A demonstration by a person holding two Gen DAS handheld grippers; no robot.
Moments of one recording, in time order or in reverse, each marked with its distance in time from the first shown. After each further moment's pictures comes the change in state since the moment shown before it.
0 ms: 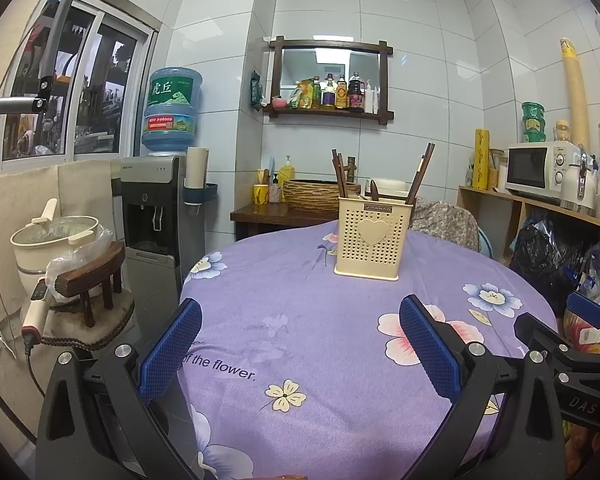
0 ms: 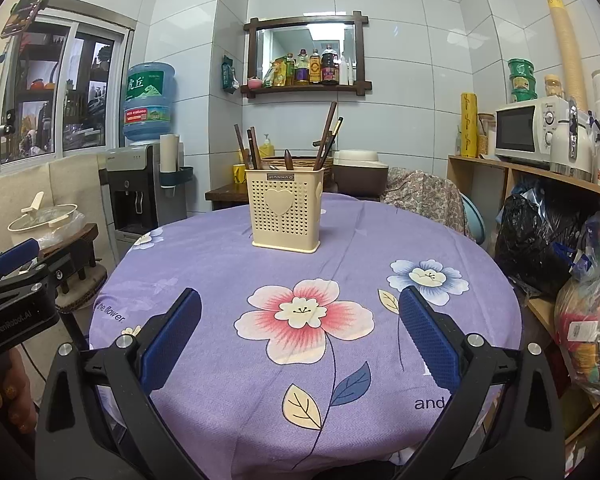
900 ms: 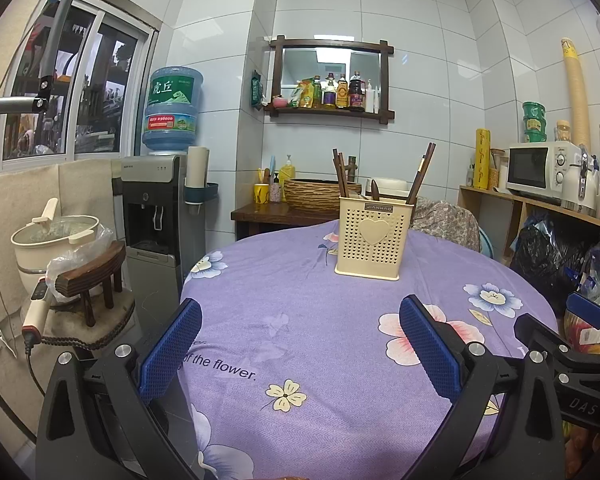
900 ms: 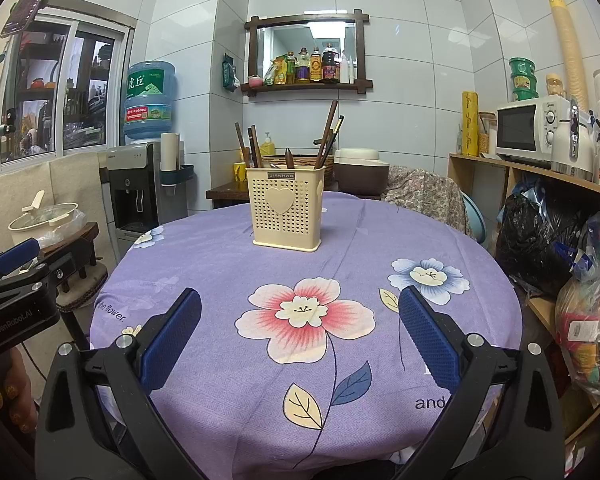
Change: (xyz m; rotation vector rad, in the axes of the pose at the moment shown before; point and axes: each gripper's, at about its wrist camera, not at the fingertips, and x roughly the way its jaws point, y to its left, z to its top) left arm 0.000 0.001 0.000 0.000 0.002 -0.001; right arm -0.001 0.000 0.001 -0.001 0.006 0.004
